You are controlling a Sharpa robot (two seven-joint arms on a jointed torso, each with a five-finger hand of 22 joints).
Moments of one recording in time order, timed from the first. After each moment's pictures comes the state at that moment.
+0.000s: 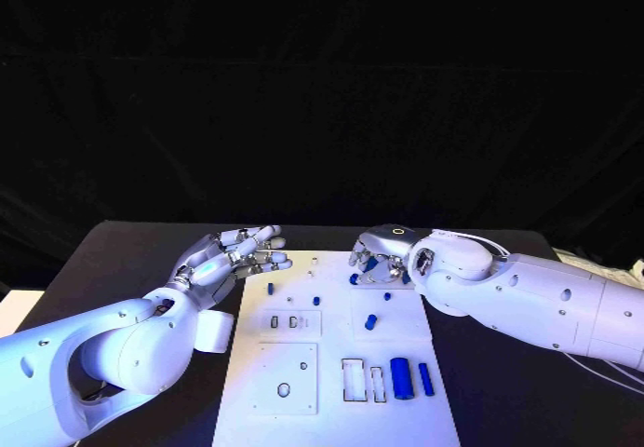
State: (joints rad) left arm 1.18 -0.98 0.00 1.82 0.11 -0.34 0.46; left_hand 1.41 -0.06 0.17 0.18 0.15 0.97 0.21 0.11 0.07 1.06 0.16 0.12 0.07 1.15 0.10 0.18 0.17 0.16 0.99 0.22 0.25 0.10; right arm 1.23 -0.73 0.00 1.39 -1.68 -0.19 -0.08; right_hand 1.24 -0.06 0.19 -0.18 0.23 1.07 0.14 0.07 0.07 1.21 0.08 0.07 0.06 1.47 -0.01 1.16 0.96 0.13 1.38 0.08 1.11 0.83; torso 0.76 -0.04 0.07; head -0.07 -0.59
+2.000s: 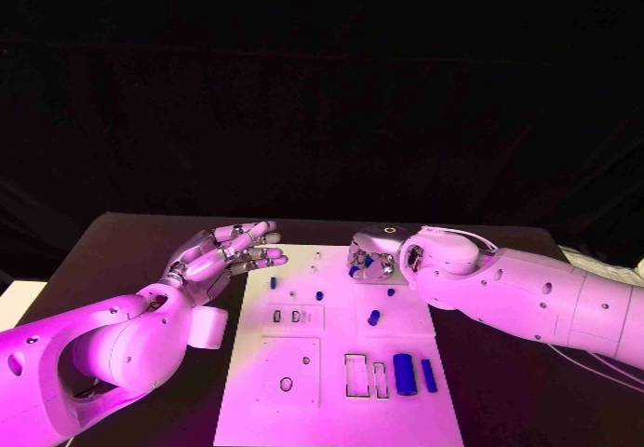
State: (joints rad) left arm 1.19 -0.99 0.00 1.83 0.11 -0.34 0.45; left_hand 1.40 -0.06 0.17 0.18 0.15 0.96 0.22 0.09 0.07 1.05 0.16 0.10 0.07 1.15 0.11 0.17 0.17 0.16 0.99 0.22 0.25 0.10; right arm 1.23 -0.69 0.00 1.34 -1.70 -0.14 -0.09; right_hand 1.31 -0.02 0.40 -0.13 0.11 1.14 0.13 0.07 0.08 1.25 0.06 0.06 0.06 1.47 -0.01 1.30 1.09 0.12 1.37 0.08 1.30 1.05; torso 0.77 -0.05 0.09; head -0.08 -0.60
